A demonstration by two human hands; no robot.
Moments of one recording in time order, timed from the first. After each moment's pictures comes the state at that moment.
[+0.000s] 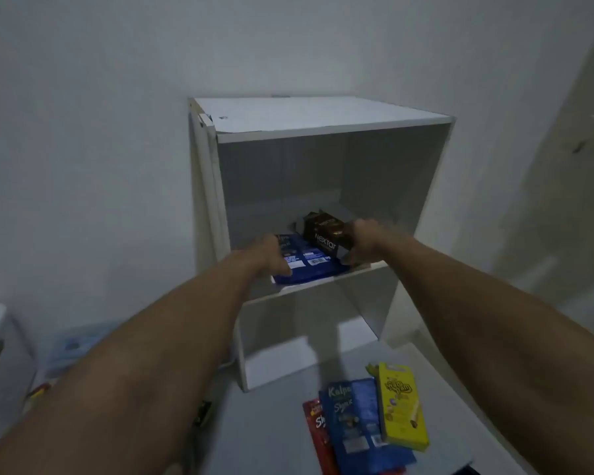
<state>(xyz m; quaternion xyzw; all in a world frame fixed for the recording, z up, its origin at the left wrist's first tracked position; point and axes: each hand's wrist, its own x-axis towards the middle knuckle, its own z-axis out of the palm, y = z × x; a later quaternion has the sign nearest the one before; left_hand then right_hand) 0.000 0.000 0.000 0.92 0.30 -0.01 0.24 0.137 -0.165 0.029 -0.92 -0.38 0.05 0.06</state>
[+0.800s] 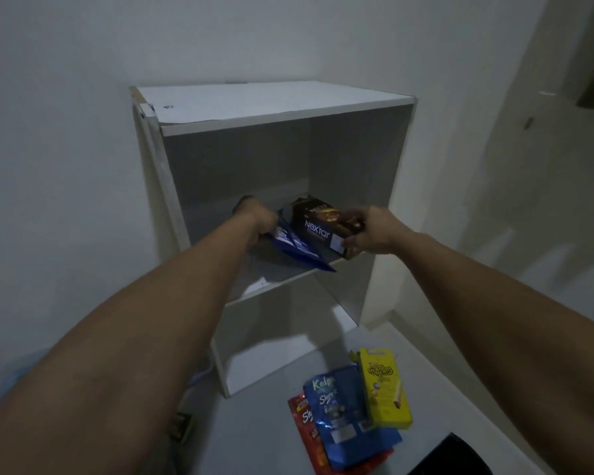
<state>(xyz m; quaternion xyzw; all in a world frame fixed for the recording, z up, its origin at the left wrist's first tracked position) 0.050 -0.027 0.038 0.82 0.34 0.13 0.44 0.147 -0.234 0.031 -0.92 -0.33 0.04 0.21</state>
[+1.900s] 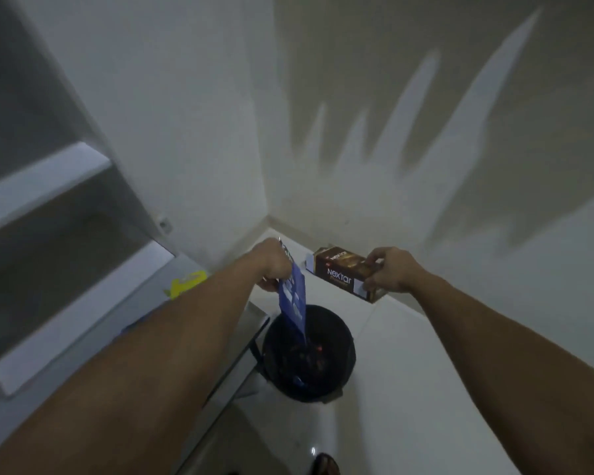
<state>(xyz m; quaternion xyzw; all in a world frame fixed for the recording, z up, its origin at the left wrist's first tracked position) 0.160 -0.441 -0.172 0.89 0.12 -0.30 0.31 0.167 -0.688 -0.197 -0.94 0.04 0.23 0.25</state>
